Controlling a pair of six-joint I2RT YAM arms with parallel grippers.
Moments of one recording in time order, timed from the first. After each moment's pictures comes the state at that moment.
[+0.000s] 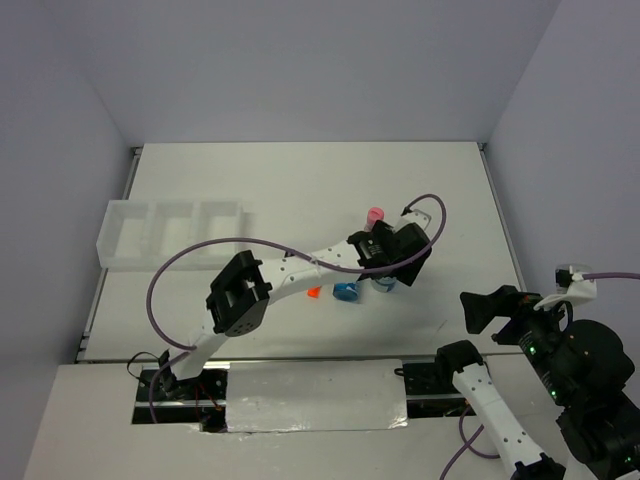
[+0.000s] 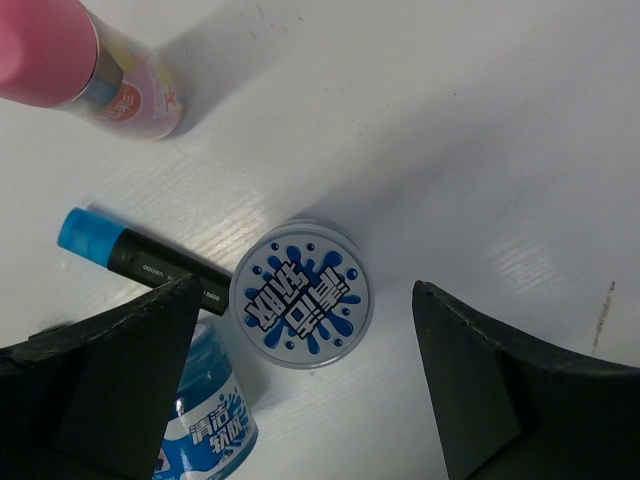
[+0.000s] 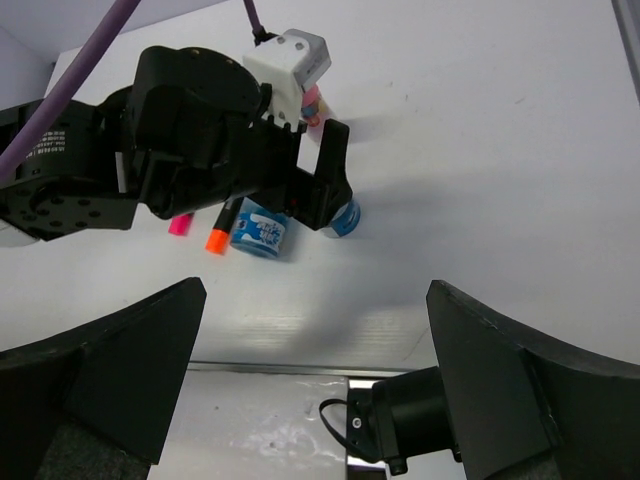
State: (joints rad) left arm -1.13 2.22 1.98 -0.63 -0.40 -0.45; right arm 0.26 0.36 1.39 -1.32 0.13 0.39
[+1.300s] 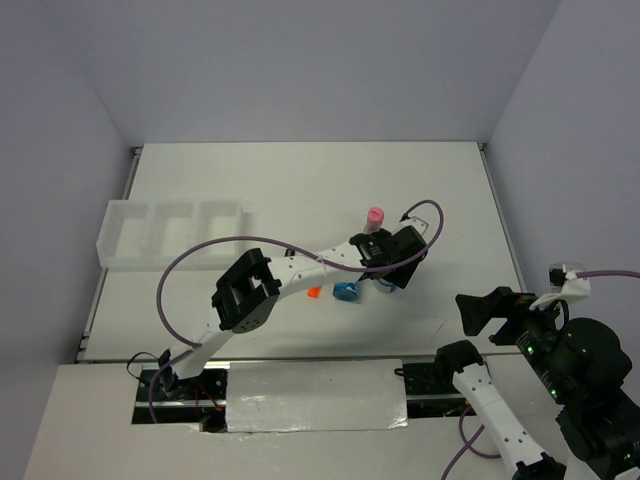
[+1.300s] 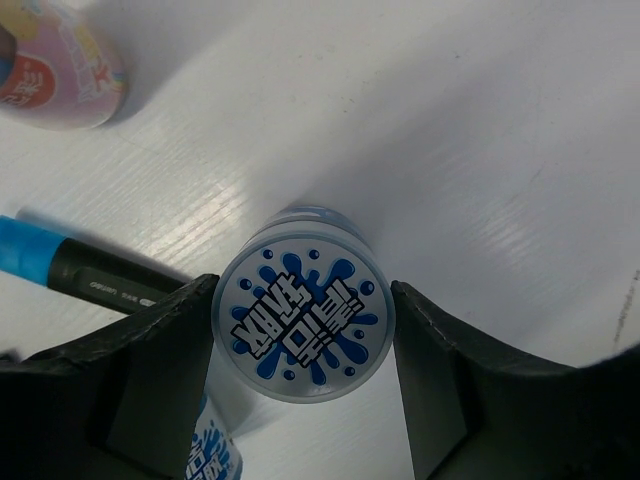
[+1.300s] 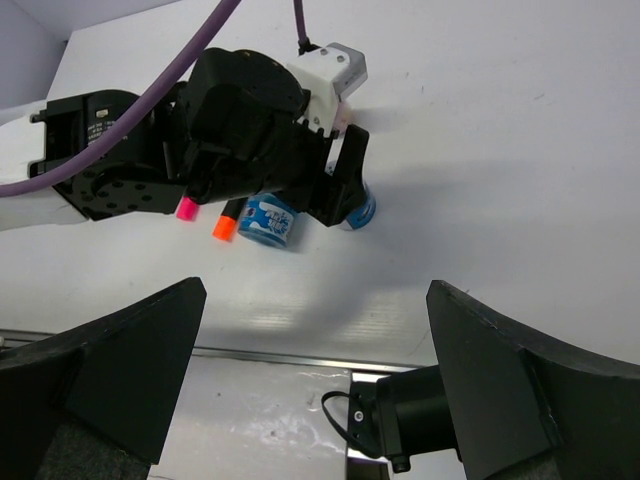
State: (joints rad) left arm -1.11 2.27 1.95 -0.59 -0.31 -0.44; right arm 0.28 0.36 1.38 -1.32 0.09 0.38
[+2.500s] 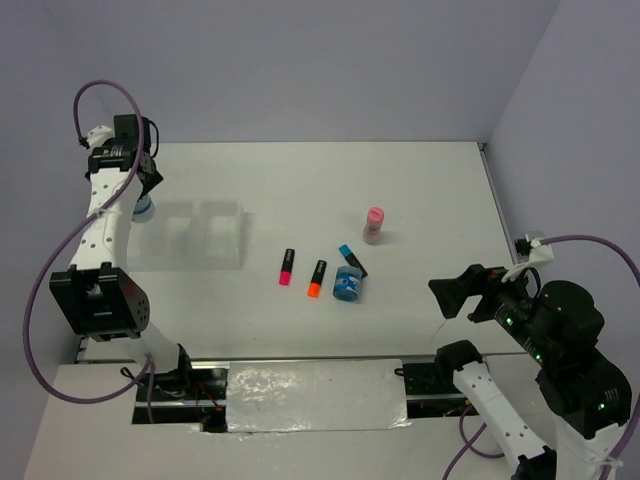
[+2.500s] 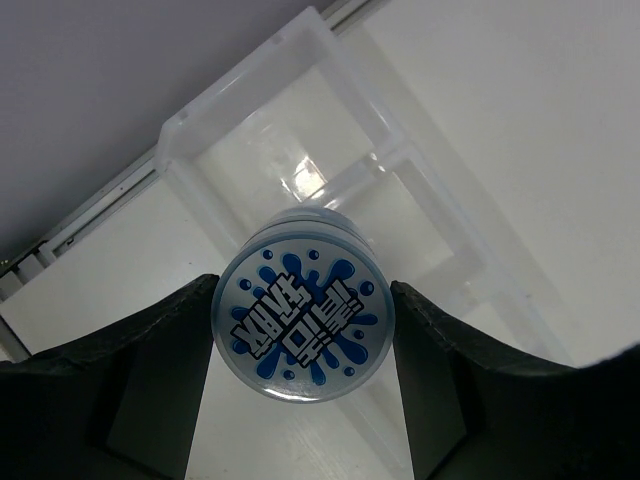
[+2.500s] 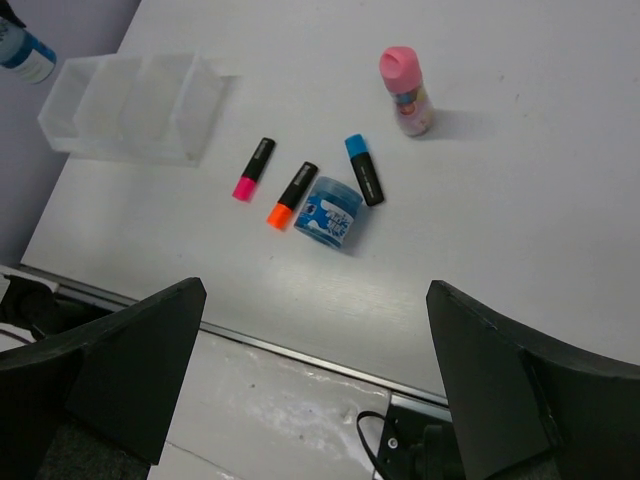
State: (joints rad) left arm 0.10 1.59 1.67 -1.02 -0.60 -0.67; right arm 0.28 0.43 1.29 -1.17 -0.10 0.36
